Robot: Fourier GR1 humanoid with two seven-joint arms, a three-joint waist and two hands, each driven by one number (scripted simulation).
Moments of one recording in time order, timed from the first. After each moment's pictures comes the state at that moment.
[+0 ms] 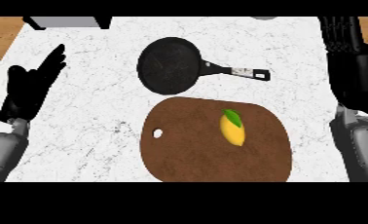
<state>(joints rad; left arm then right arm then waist) -0.27 0.60 -0.15 -1.37 0.20 0.10 0.19 -0.38 -0.34 -0.01 -1.62 -0.09 -0.09 -0.18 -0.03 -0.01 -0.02</state>
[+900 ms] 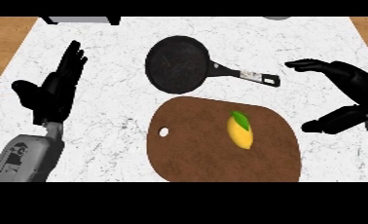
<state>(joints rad) -0.26 0.38 -0.11 -1.44 0.22 0.24 0.05 -0.39 -0.64 0.13 -1.27 -0.03 0.49 -0.66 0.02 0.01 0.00</state>
